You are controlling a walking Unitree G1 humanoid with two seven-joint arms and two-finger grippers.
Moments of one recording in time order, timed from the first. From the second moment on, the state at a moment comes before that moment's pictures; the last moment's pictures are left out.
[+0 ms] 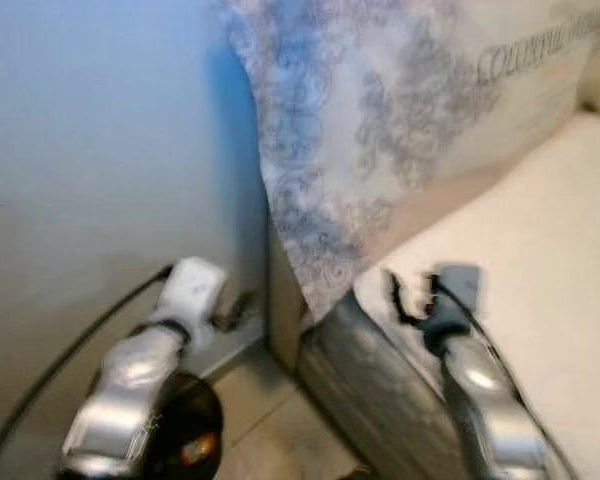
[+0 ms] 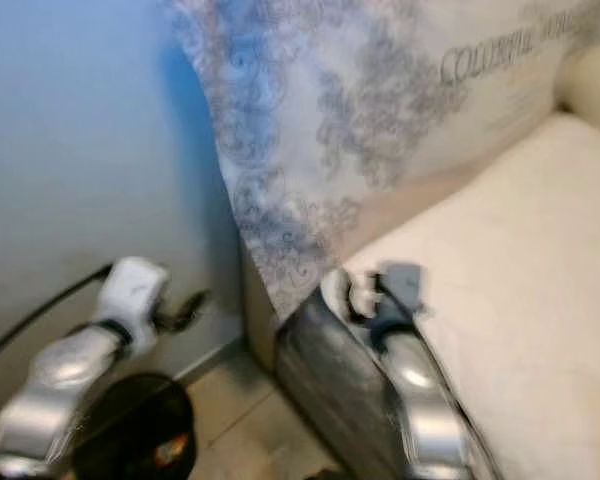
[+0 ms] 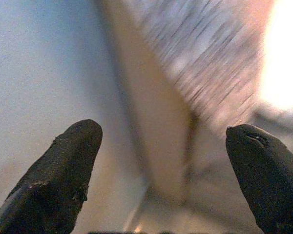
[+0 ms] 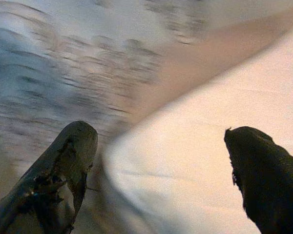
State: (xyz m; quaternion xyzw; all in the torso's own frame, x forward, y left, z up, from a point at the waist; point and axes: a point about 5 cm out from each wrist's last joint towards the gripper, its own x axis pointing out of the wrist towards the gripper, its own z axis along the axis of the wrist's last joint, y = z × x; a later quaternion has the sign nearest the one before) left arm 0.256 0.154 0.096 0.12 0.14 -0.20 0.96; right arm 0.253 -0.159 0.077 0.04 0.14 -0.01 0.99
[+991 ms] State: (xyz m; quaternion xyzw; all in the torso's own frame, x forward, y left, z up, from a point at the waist) left arm 0.266 0.170 0.101 0.15 0.14 -0.19 0.96; right arm 0.264 -0.140 0.085 0.07 0.12 0.01 0.99
